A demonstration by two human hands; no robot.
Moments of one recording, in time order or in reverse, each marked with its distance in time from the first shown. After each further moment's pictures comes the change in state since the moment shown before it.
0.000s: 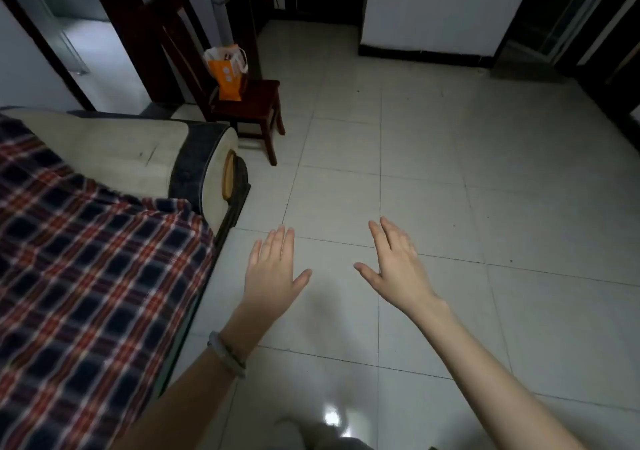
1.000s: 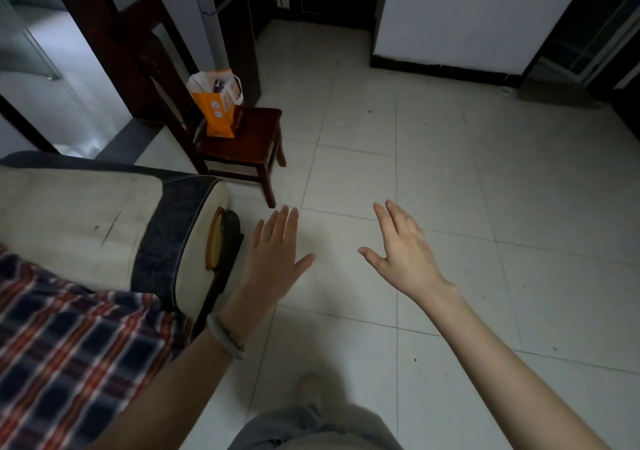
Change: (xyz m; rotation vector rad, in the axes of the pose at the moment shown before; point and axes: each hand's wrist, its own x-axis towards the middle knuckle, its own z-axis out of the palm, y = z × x) left_hand 0.456 -0.120 0.043 -0.032 -0.016 0.021; right_hand 0.472 0.046 -0.009 -0.027 0.039 -0.053
